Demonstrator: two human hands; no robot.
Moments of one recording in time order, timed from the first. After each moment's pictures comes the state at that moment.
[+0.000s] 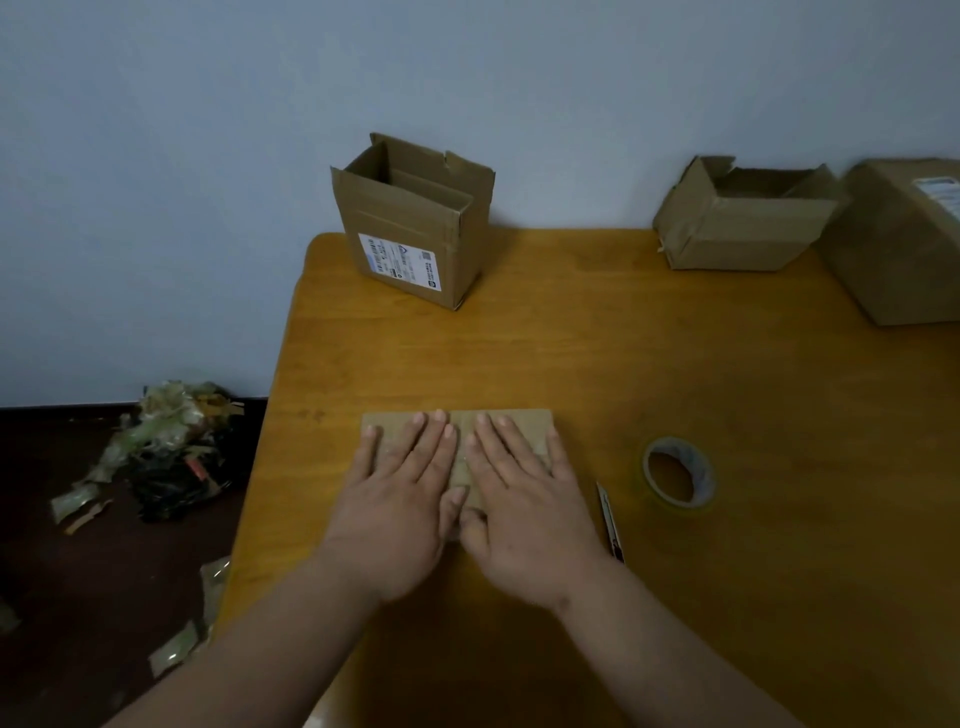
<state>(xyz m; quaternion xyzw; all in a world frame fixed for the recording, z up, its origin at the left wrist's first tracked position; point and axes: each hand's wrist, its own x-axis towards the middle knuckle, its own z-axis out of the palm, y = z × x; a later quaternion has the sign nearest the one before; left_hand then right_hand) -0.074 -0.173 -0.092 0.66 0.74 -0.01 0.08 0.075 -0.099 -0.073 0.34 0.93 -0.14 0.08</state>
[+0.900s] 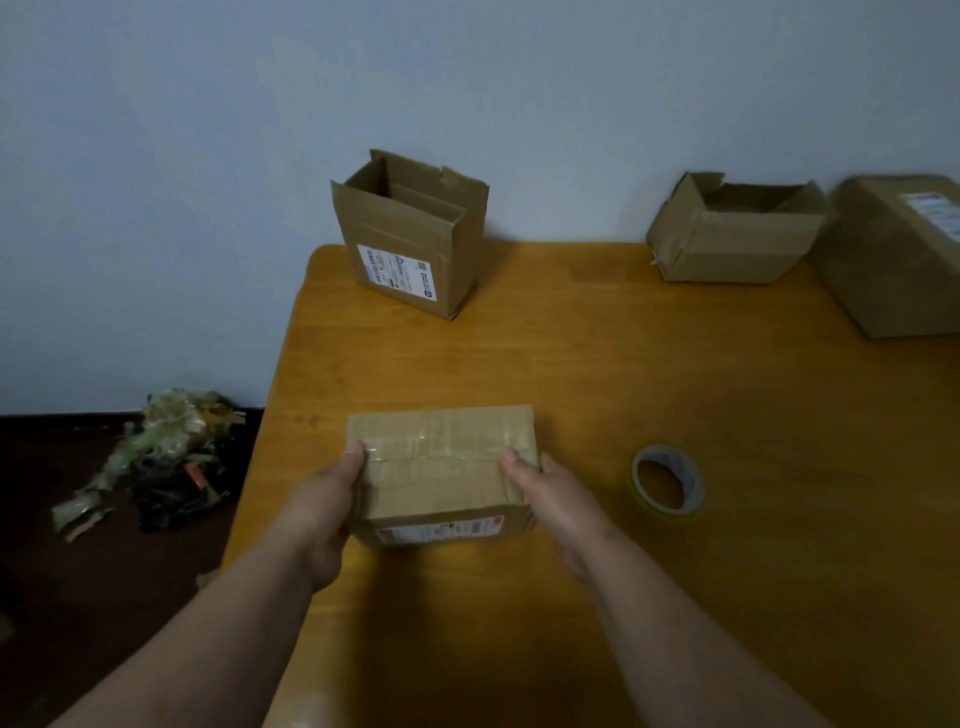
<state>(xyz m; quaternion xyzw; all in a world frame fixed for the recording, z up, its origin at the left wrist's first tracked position) -0.098 -0.171 -0.088 0.00 0.73 0.48 0.49 0.093 -0.070 -0.082 0.56 0.51 -0.65 -0.08</state>
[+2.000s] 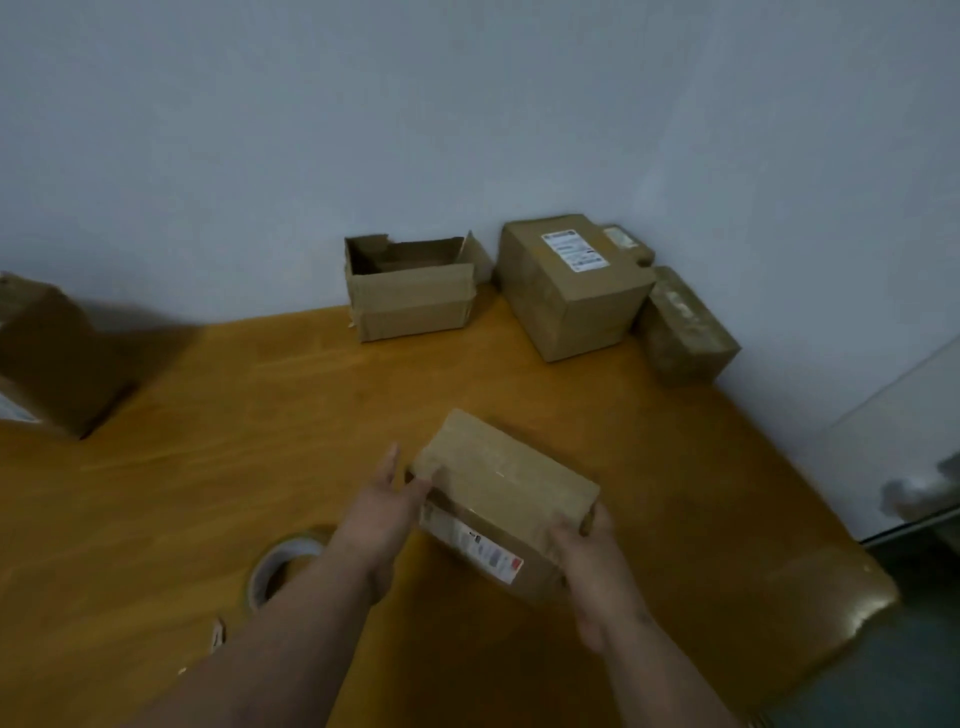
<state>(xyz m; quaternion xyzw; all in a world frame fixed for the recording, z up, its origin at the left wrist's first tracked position) 0.283 0.079 -0.051 0.22 0.67 0.40 0.58 0.479 0.075 -0.055 0.69 0.31 -0.58 -0.31</state>
